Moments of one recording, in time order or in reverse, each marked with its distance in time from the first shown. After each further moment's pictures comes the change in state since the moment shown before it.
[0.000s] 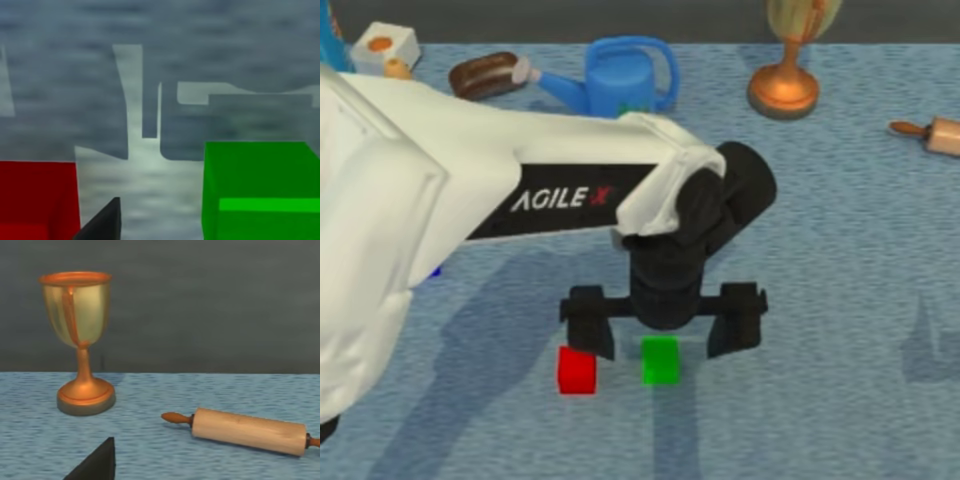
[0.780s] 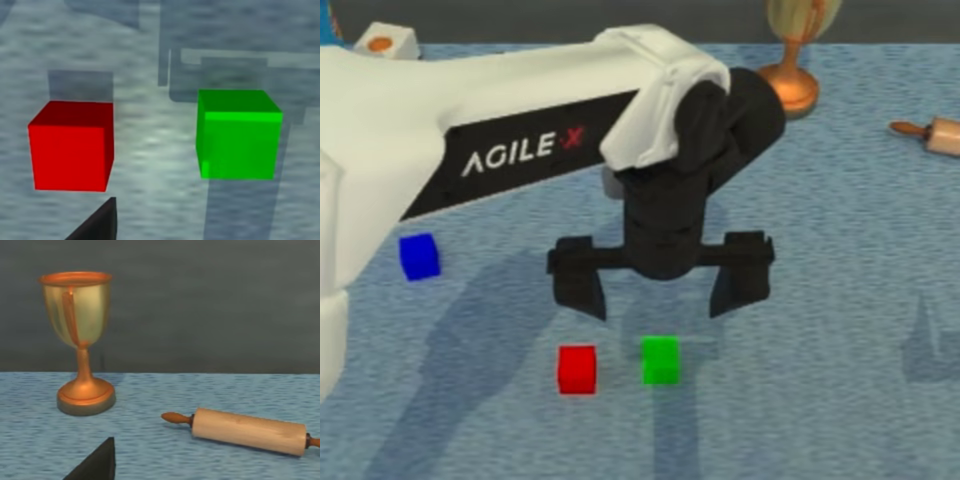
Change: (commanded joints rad) left arm 0.011 -0.075 0.161 -0.239 -0.001 -0.006; right arm 0.000 0.000 0.000 0.000 0.000 0.000
